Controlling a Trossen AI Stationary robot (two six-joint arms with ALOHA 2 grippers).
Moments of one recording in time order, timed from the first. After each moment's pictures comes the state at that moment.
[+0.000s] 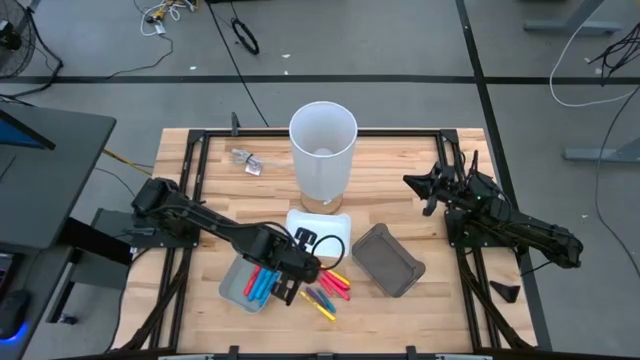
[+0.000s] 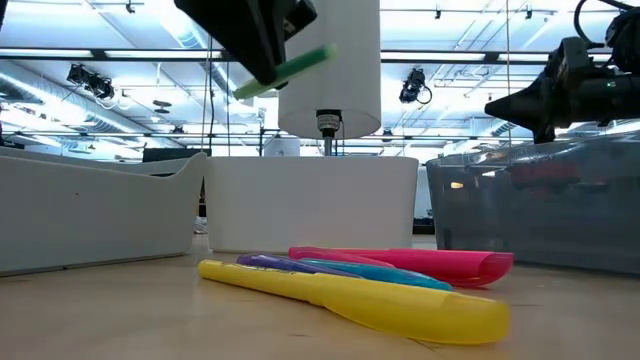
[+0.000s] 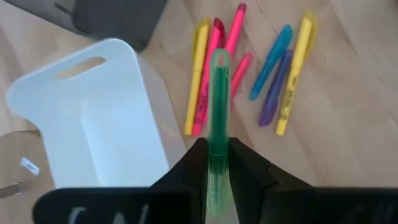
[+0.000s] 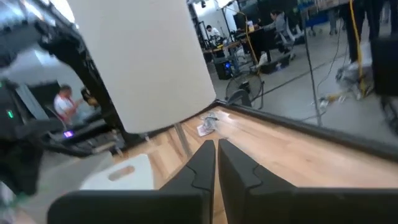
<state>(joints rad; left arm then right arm) -0.40 1.81 1.51 -0.80 -0.19 0.10 -0.43 0.00 0.02 0.03 -0.08 0.36</state>
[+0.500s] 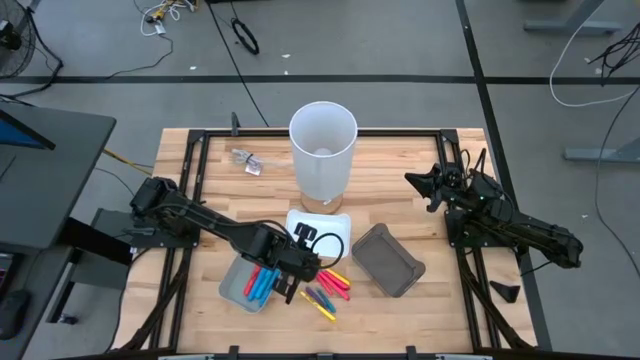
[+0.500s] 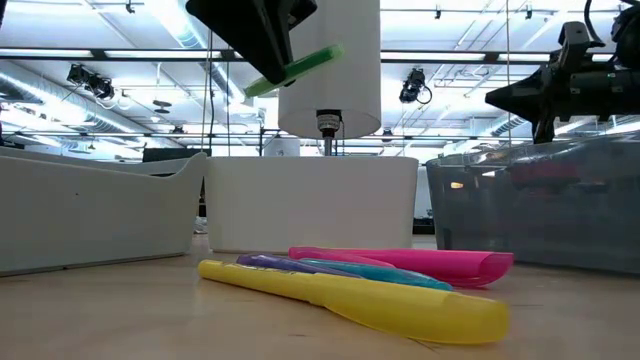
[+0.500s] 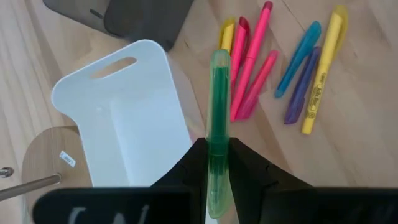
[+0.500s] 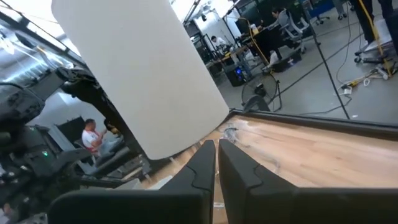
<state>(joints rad) -0.40 1.80 1.51 -0.80 -0.27 0.13 -0.43 0.00 0.02 0.10 -0.08 0.55</state>
